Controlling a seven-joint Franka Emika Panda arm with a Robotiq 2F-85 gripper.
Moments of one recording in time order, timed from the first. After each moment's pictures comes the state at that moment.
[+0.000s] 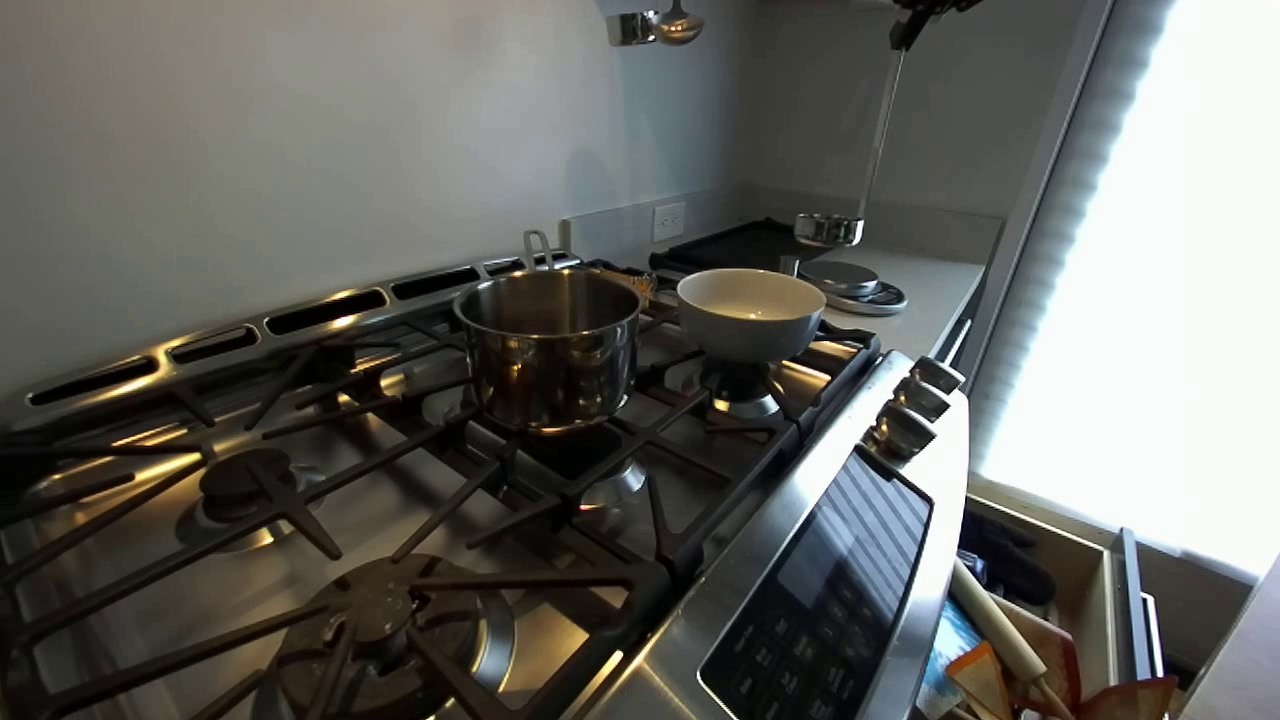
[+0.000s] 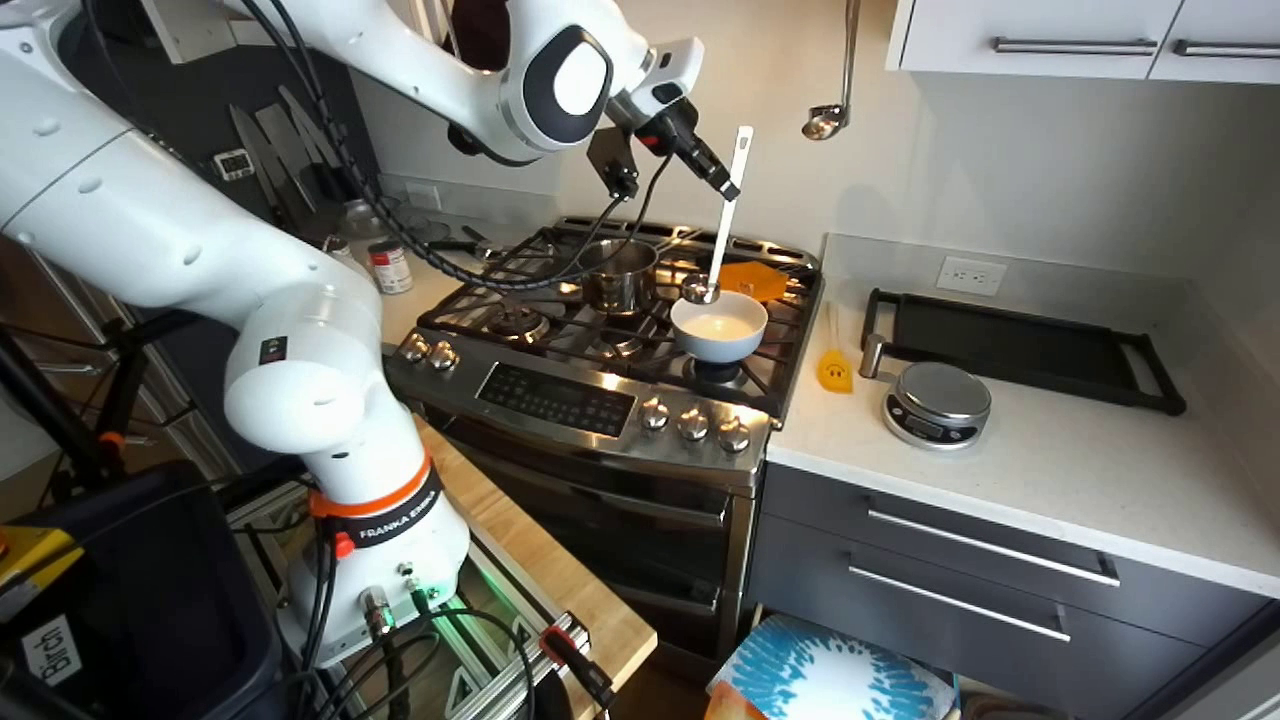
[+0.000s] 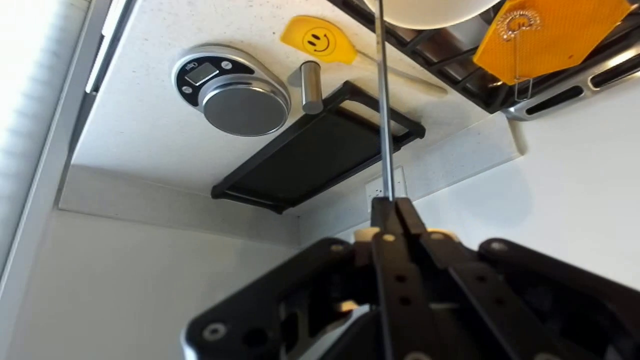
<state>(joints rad) -0.45 -0.55 0.29 -2.67 -0.23 2.89 0.58</state>
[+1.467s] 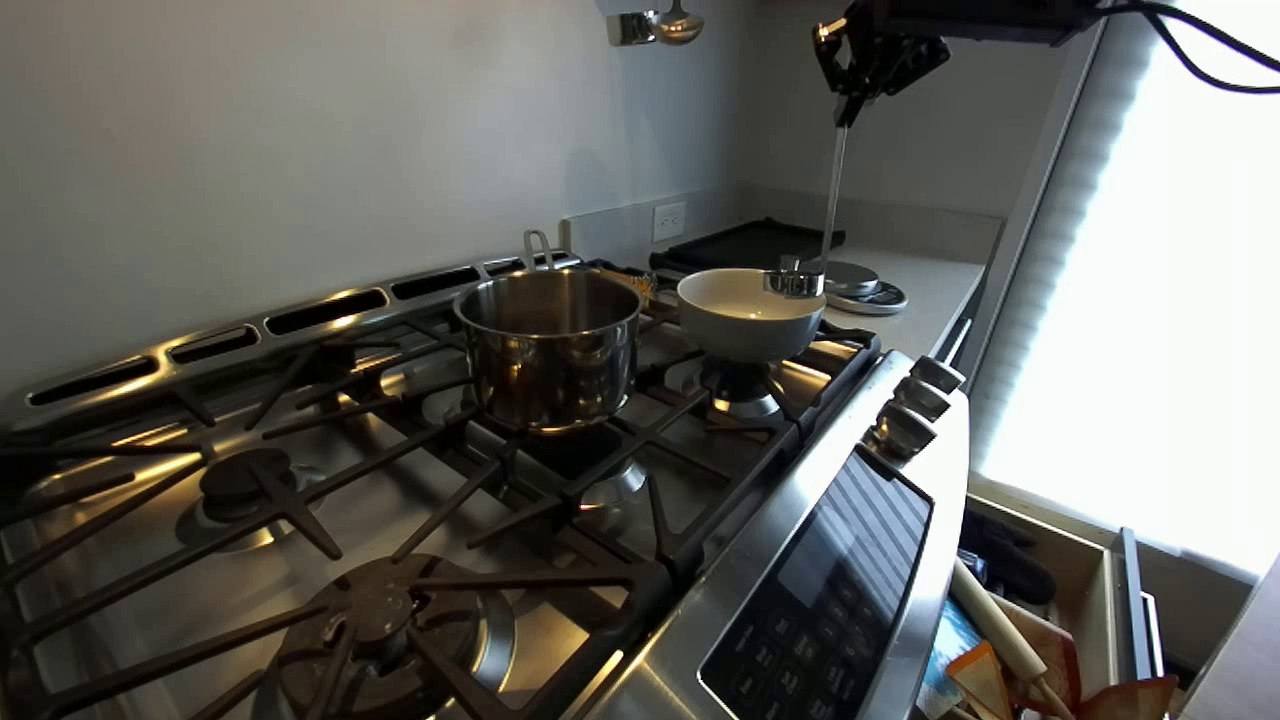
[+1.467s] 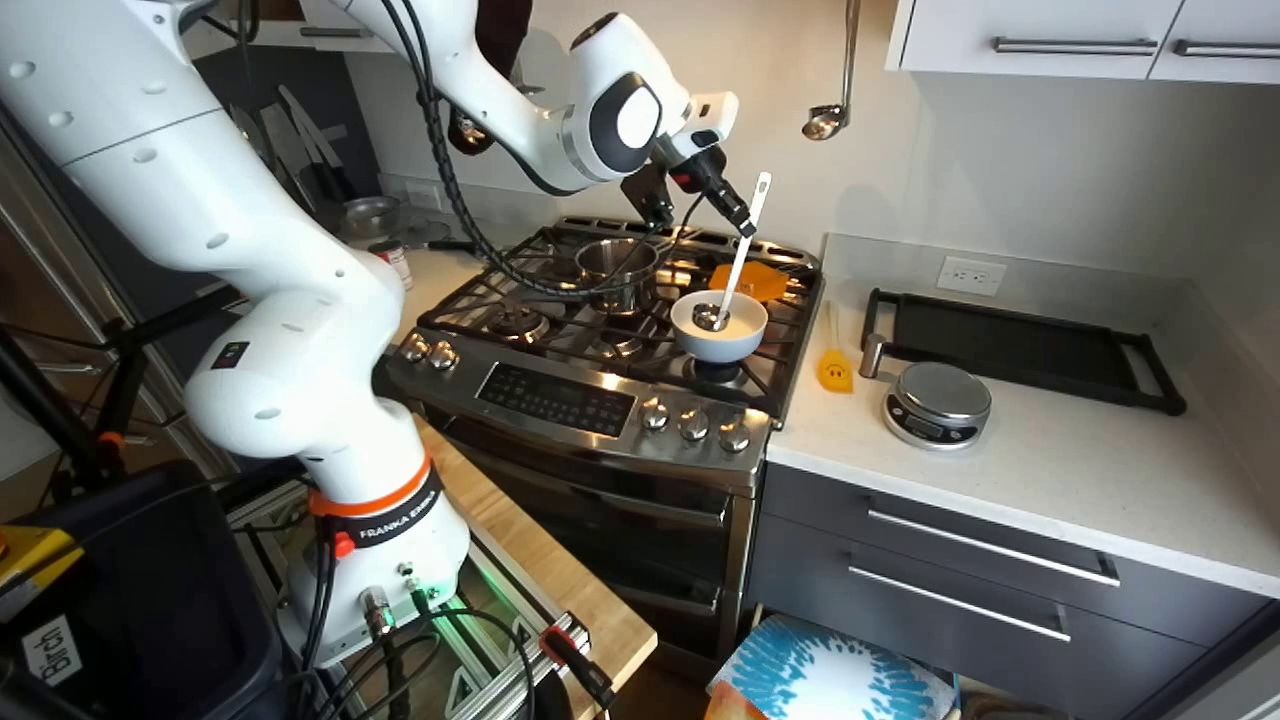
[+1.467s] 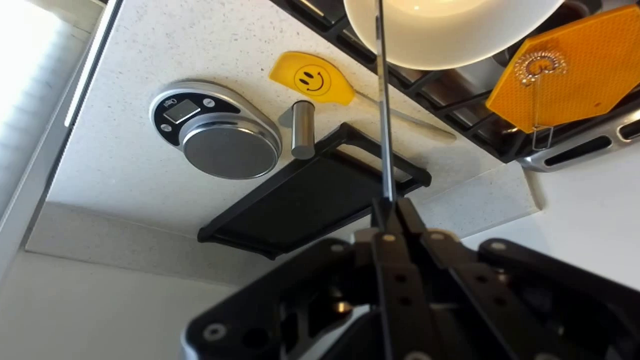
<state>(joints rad) -0.77 -0.29 0.61 -2.54 -0.29 2.95 0.65</state>
